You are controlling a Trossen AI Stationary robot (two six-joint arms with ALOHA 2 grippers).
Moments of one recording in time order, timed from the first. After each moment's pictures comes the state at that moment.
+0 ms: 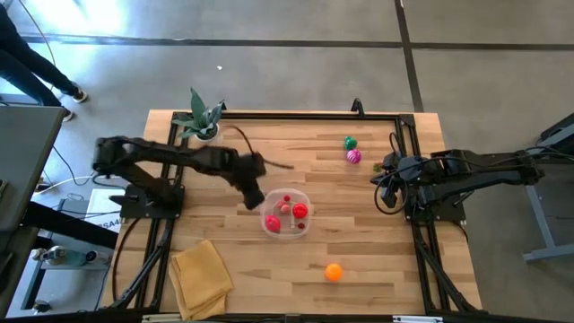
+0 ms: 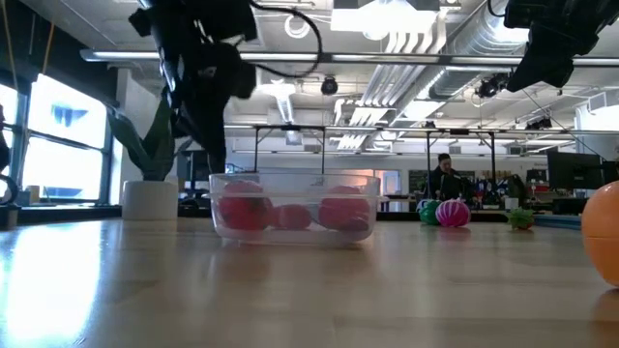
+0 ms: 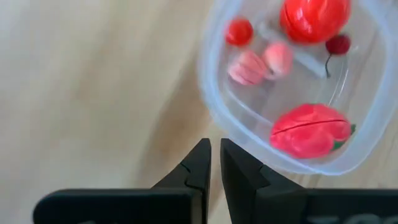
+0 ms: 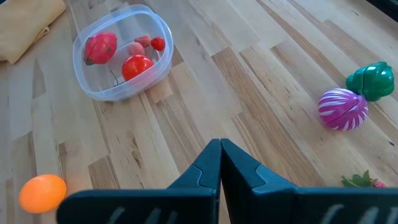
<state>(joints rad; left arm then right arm) 0.21 1.49 0.96 -0.62 0.08 -0.43 0.11 0.65 0.75 -0.91 0.23 0.54</state>
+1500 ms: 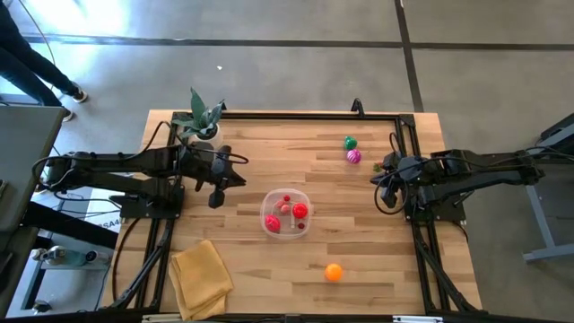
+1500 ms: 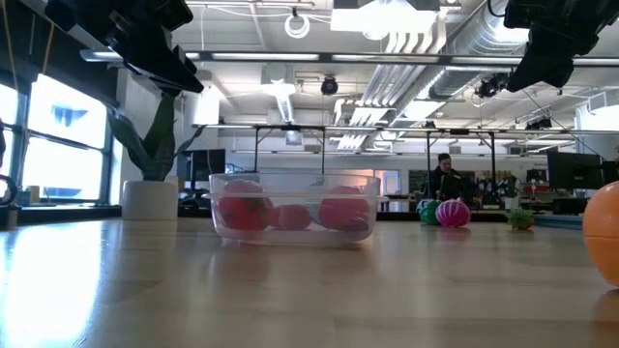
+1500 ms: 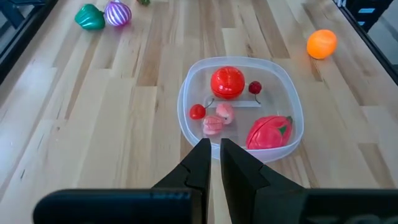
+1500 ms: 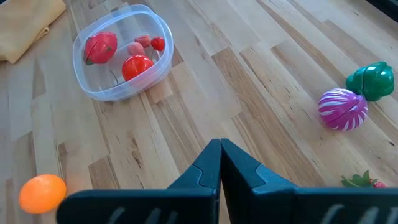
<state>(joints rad) 0.26 0.88 0.62 -0.36 0.16 0.09 0.11 0.65 0.75 -0.91 0.23 0.54</state>
